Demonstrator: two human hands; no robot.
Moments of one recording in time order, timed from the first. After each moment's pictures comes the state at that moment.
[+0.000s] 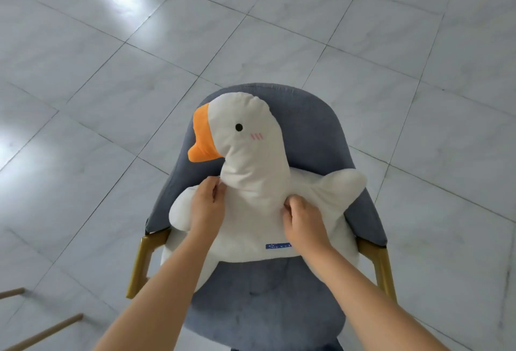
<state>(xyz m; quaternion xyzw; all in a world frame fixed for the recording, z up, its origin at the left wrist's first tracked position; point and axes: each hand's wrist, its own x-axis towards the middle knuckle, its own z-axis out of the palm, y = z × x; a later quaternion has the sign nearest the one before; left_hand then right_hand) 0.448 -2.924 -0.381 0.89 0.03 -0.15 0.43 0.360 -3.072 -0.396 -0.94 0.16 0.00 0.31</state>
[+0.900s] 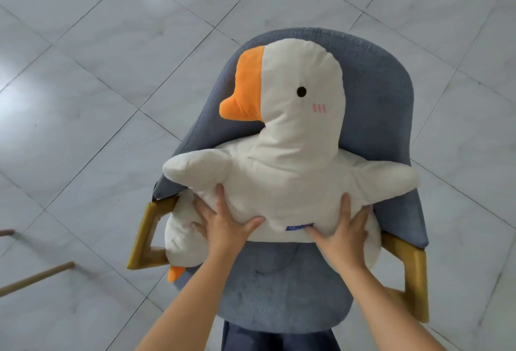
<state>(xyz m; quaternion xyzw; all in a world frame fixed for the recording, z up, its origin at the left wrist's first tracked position) 0.384 -2.890 -0.472 0.90 0.14 -0.25 0.32 0.313 -3.080 -0.485 -0.90 0.34 0.13 0.24</state>
